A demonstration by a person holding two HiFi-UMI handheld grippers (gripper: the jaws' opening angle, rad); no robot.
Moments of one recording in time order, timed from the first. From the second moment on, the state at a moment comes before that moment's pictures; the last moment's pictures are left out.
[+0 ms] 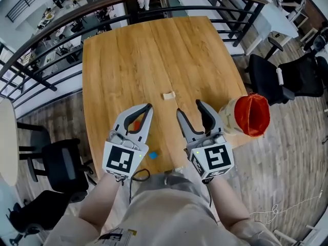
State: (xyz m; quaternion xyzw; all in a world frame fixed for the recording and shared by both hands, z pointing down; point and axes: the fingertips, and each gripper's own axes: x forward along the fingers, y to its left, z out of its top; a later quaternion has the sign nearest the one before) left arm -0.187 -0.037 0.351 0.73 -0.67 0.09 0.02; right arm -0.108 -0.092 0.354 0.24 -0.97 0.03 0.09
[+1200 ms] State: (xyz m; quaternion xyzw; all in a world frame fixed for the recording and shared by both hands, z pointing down) left arm -0.261 -0.144 0.538 0.71 -0.69 0.10 0.09; right arm -0.211 -0.208 0.600 0.24 -0.93 0.11 0.24
